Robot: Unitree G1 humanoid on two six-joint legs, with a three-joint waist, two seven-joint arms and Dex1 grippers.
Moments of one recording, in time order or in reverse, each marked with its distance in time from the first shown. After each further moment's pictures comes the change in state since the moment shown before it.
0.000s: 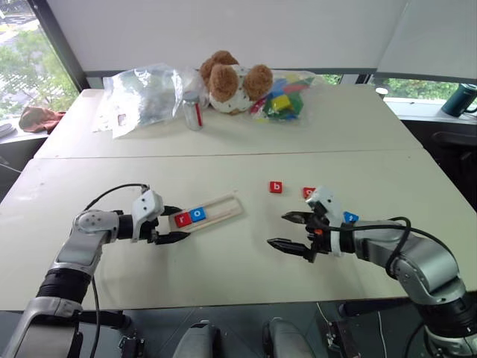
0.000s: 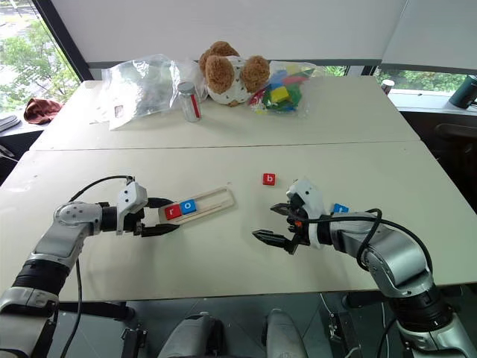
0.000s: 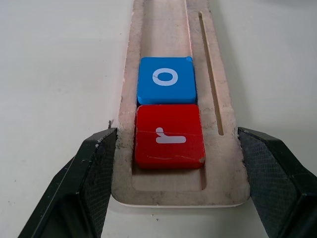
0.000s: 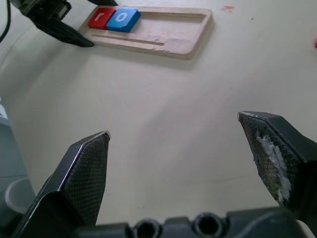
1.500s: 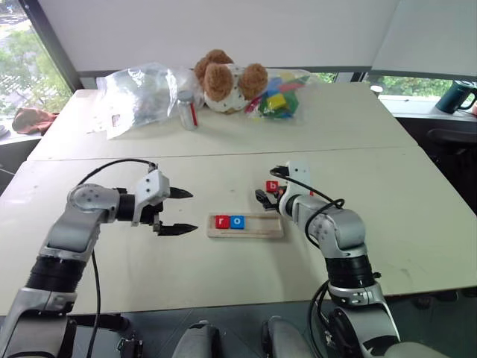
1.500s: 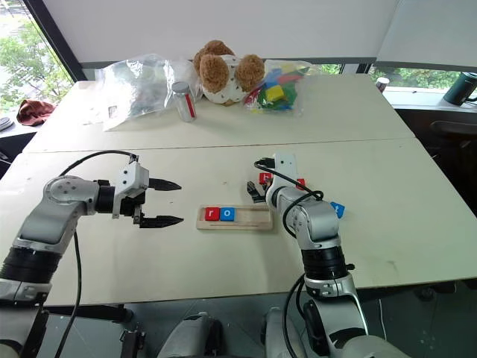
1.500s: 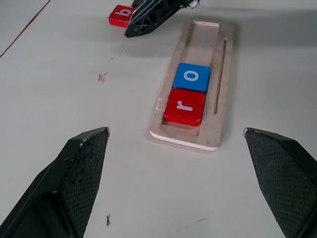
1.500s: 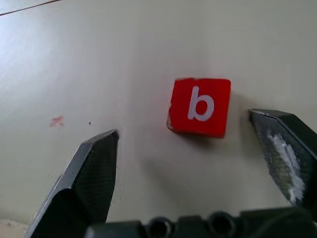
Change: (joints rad) left arm 0.010 0.057 0.062 -0.381 -0.055 0.276 -0.026; right arm -0.351 0.621 -0.035 0.424 -0.322 0.142 -0.701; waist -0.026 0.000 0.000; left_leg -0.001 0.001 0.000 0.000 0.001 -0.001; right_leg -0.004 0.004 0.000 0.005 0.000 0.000
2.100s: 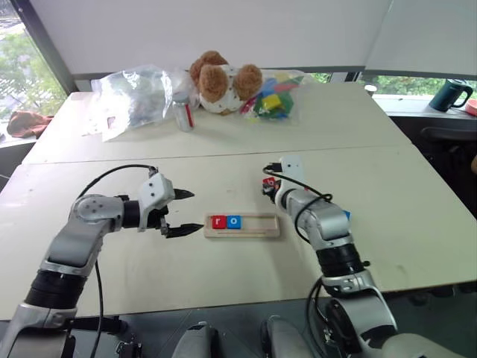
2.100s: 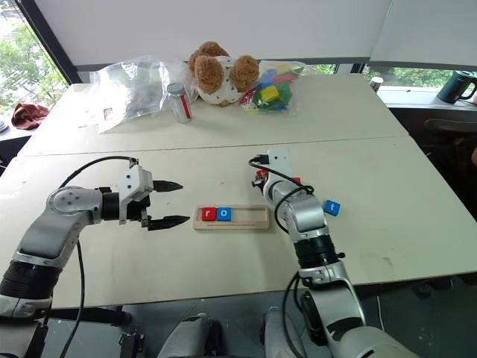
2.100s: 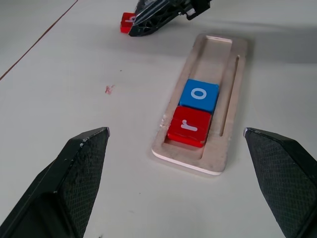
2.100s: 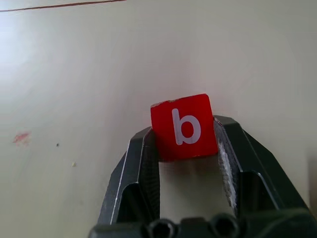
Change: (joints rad) left arm 0.056 -0.025 -0.004 -0.106 -0.033 0.053 0.117; right arm 0.010 -0.135 0.076 0.004 -0.094 -0.124 0.158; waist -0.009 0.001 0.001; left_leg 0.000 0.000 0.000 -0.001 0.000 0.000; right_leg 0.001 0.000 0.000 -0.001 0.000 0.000
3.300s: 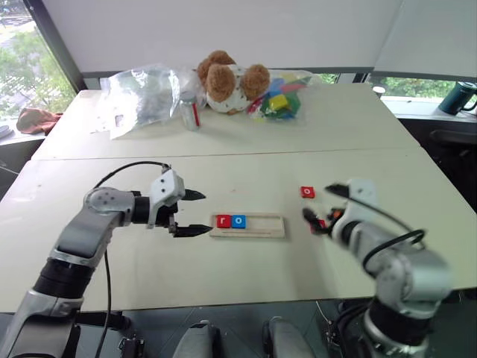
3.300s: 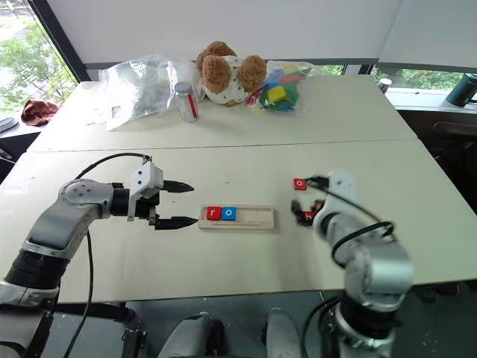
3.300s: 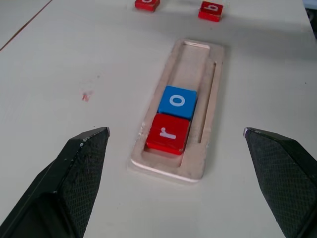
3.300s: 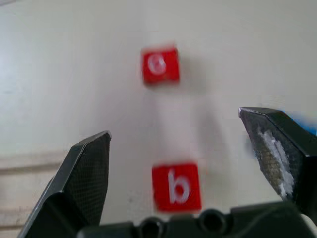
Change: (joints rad) left arm -0.103 0.026 -0.067 0.036 -0.038 0.062 -0.071; right arm 0.180 -0.225 -0.382 -0.673 0.178 0.663 0.189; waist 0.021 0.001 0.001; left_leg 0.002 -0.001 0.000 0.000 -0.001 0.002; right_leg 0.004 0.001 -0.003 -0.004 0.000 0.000
